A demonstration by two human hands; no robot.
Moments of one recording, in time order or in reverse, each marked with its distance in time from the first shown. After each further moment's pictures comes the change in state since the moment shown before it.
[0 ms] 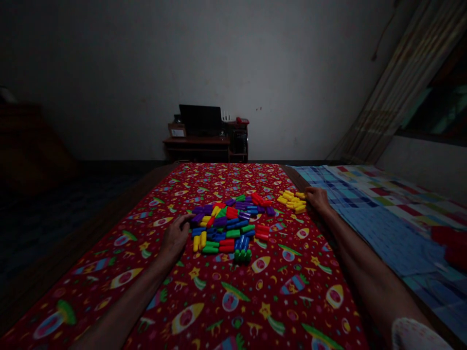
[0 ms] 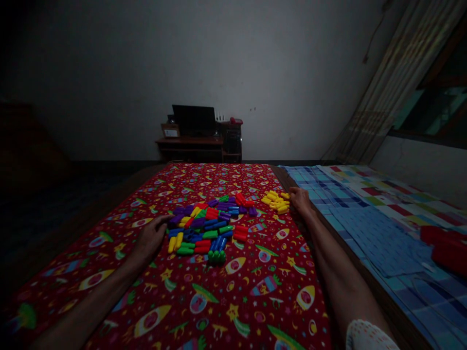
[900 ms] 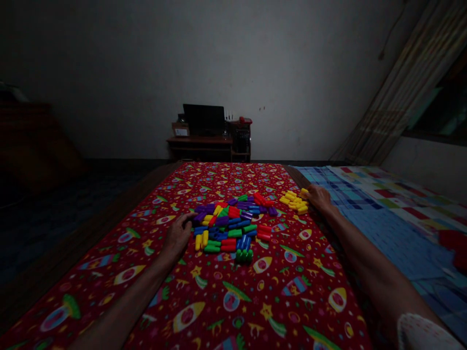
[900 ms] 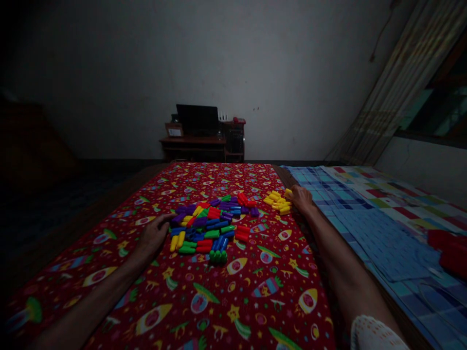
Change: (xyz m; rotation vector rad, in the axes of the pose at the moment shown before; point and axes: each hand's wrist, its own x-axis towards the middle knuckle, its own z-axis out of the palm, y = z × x) left_hand 0.000 0.002 0.000 0.018 0.019 0.006; right_hand 0.010 -0.007 0.000 -0.309 -0.015 -0.006
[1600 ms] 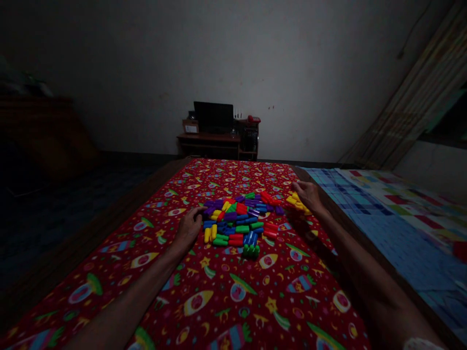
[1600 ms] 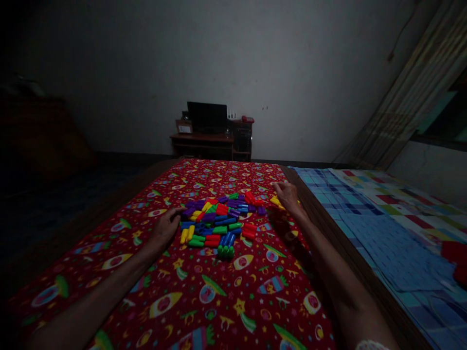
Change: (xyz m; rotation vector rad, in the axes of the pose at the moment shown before) left_hand 0.001 -0.006 0.006 -0.009 -0.001 0.020; right_hand -0.032 -0.094 -0.031 0.552 0.102 -0.215
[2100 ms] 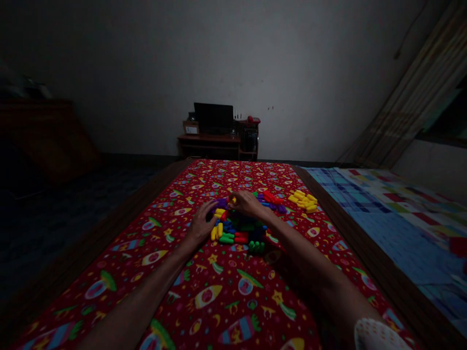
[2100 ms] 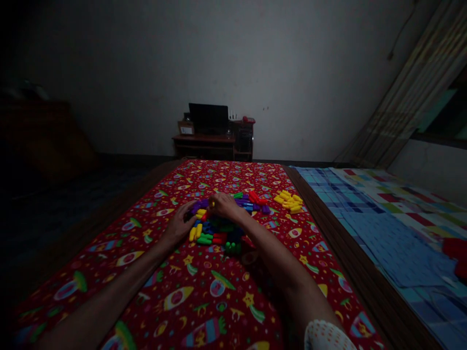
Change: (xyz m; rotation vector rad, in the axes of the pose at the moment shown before) left_hand 0.000 0.003 0.007 -0.049 -0.043 0.229; right_hand -0.029 -0.168 0.104 -0.119 -0.553 -0.447
